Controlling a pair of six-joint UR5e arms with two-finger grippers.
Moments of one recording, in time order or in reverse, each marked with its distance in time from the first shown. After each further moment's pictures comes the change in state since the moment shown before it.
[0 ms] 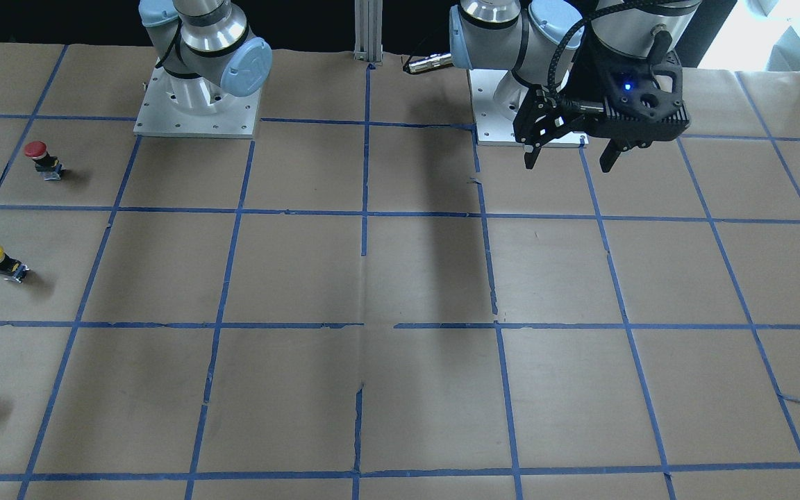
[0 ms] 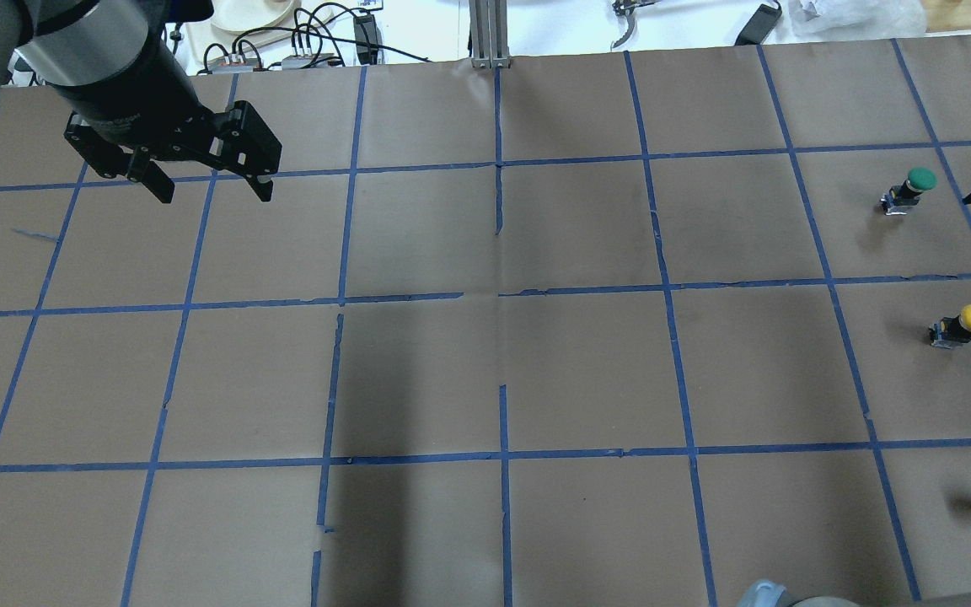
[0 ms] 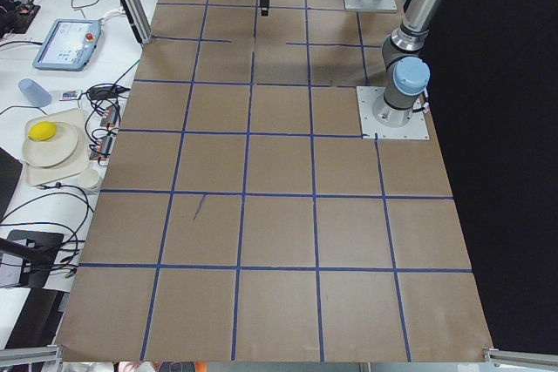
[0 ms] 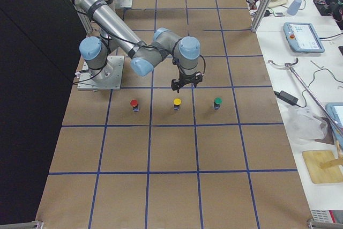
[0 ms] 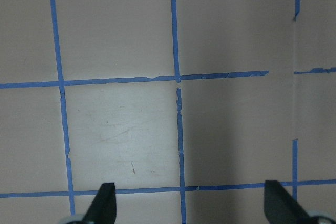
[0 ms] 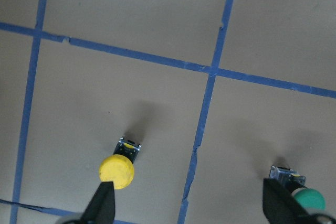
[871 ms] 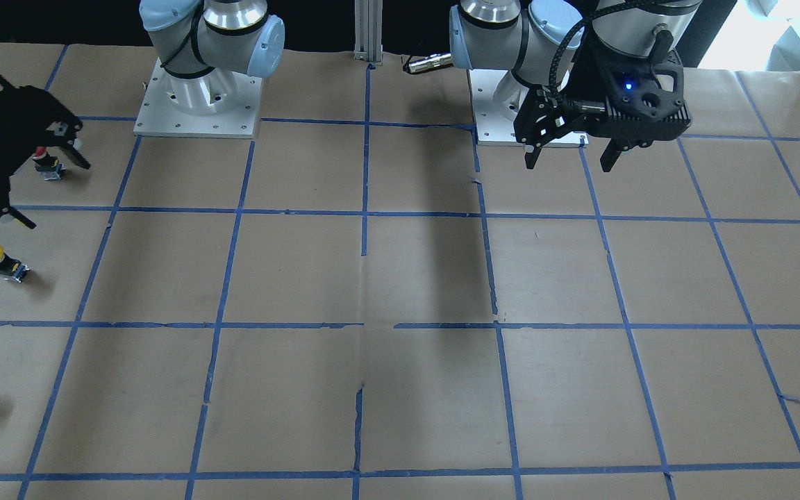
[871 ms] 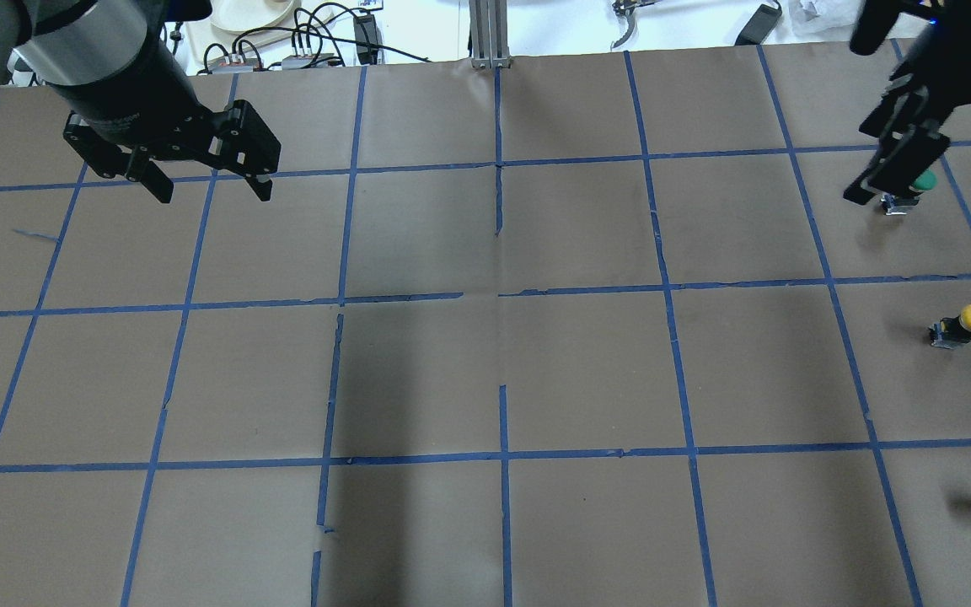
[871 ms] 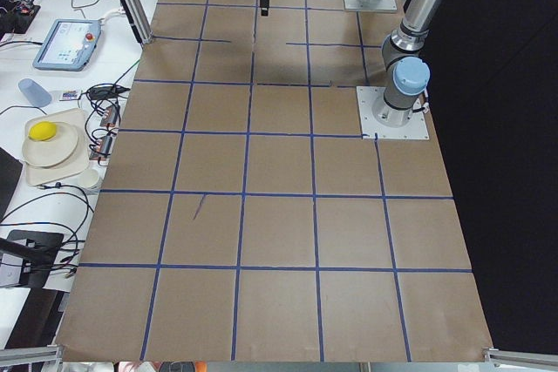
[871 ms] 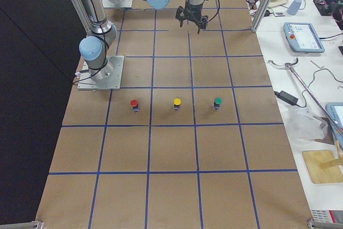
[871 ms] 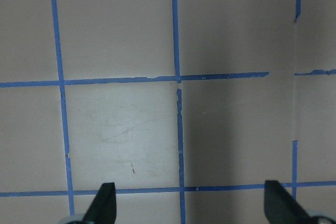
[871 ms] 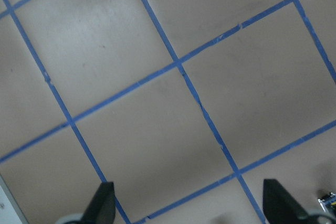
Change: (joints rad) left arm 0.001 0.001 0.000 0.000 0.002 -0.004; right arm 0.398 -0.144 -0.162 0.295 0.056 1.132
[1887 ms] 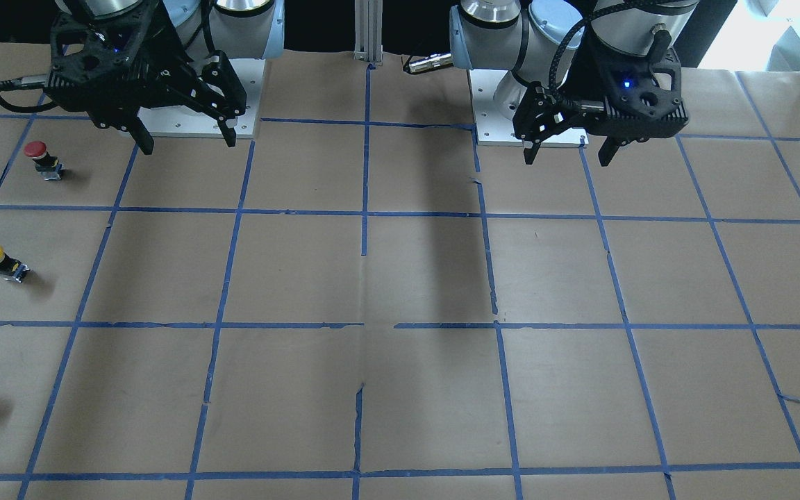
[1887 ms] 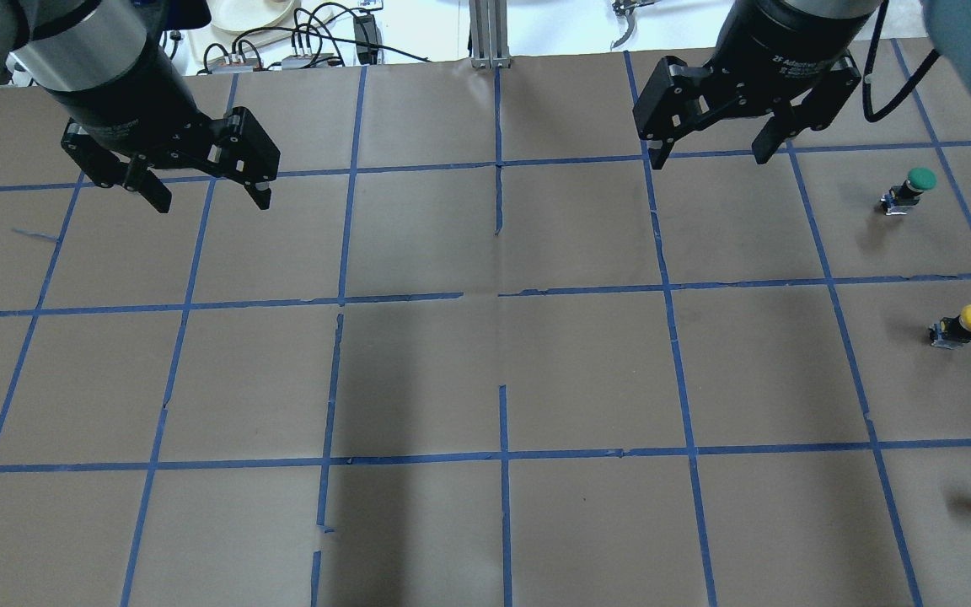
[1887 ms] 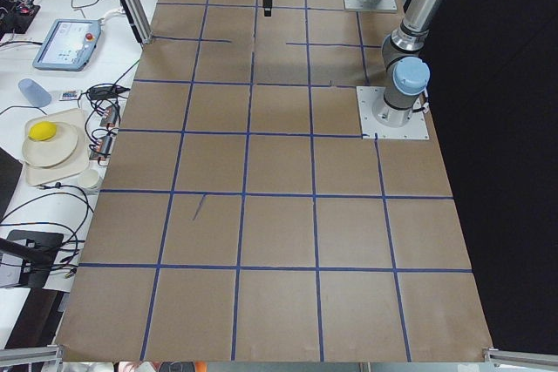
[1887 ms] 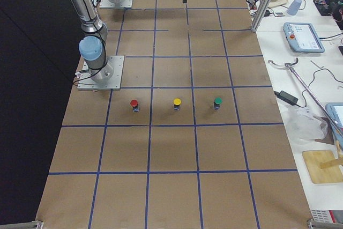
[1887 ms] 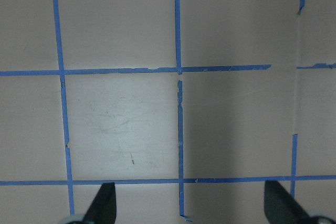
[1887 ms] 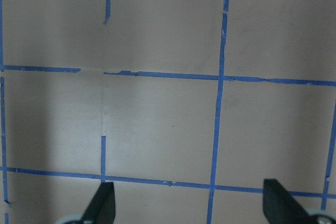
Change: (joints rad) left arm 0.000 0.004 -0.002 -0.030 0.000 -0.018; right arm 0.270 -0.024 -0.081 0.041 -0.017 1.243
